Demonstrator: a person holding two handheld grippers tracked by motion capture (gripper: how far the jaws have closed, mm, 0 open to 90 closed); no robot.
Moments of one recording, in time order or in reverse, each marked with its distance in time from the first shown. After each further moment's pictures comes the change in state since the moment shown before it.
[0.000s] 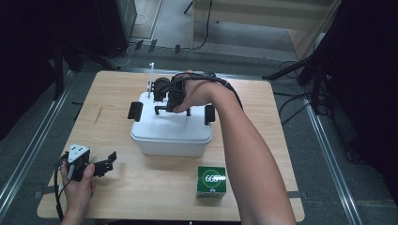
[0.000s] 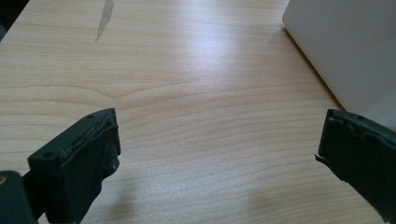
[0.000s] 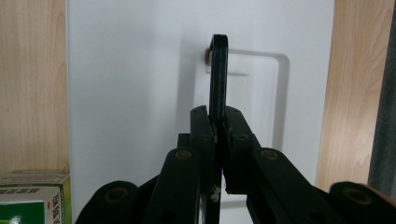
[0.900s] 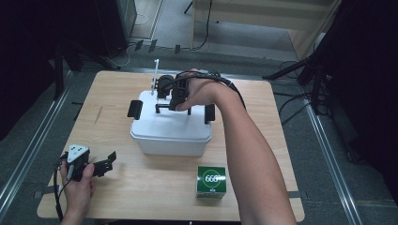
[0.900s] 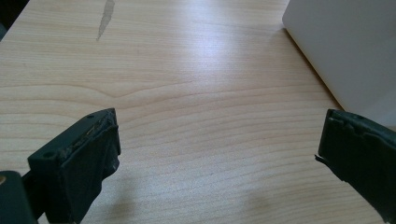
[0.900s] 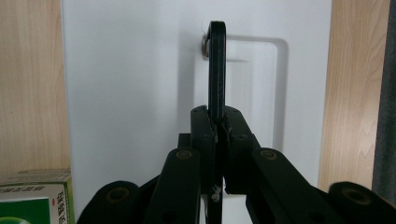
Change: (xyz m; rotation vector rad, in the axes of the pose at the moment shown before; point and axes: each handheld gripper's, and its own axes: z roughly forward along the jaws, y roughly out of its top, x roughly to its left) left arm 0.001 0.000 0.000 0.001 -0.001 -0.008; right arm -0.005 -0.008 -0.005 -0.012 0.007 0.038
